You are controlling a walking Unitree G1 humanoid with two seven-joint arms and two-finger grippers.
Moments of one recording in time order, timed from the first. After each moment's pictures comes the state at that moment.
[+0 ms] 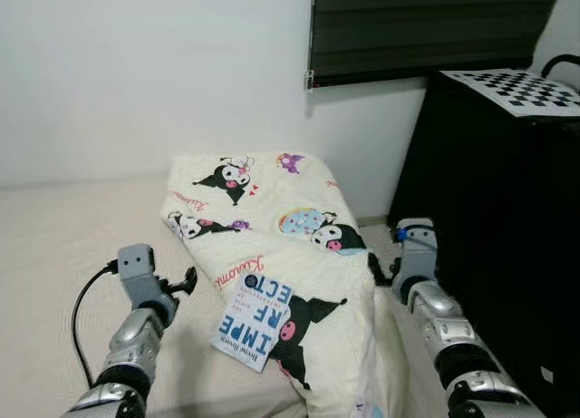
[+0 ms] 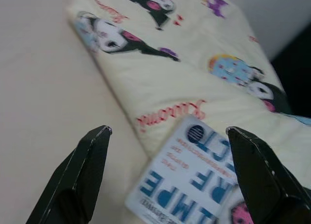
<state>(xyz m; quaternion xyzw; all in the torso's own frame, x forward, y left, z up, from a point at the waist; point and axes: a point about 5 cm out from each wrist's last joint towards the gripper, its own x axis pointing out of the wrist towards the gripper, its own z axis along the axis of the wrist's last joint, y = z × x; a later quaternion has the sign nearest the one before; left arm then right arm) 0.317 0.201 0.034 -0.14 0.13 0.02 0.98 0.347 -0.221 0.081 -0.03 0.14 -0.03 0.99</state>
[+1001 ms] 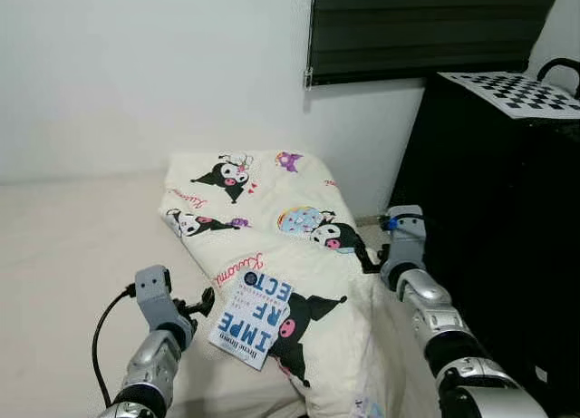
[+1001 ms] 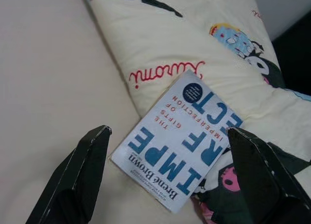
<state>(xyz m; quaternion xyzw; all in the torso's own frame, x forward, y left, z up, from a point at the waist) 0.297 0.185 0.007 -0.19 0.17 0.03 0.97 0.356 -0.190 0.087 -0.02 0.11 0.04 0.99</state>
